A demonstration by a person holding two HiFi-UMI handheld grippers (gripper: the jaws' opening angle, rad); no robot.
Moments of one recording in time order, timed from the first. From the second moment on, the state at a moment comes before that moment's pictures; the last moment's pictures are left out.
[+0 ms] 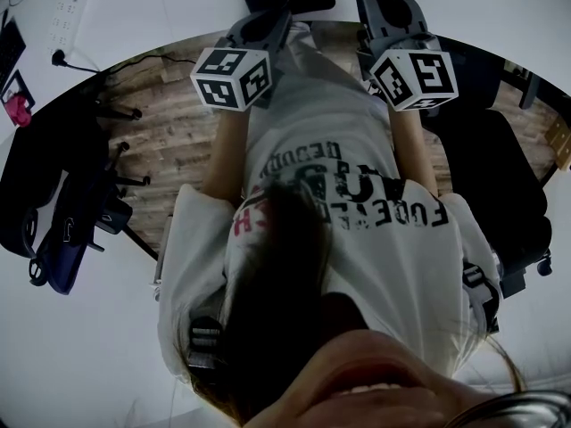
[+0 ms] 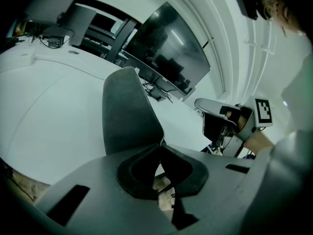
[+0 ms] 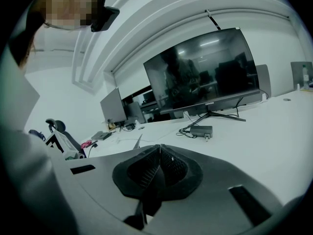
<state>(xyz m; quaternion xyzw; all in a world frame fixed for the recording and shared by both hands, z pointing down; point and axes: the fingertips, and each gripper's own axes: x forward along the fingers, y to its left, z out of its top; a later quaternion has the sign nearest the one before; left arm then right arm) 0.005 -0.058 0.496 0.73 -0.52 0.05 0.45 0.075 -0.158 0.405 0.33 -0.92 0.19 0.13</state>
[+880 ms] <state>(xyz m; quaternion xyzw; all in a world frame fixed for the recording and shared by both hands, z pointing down) 0.051 -0.079 0.502 0.74 -0.47 0.07 0.48 0.084 -0.171 0.407 0.34 -0.91 0.20 0.13</state>
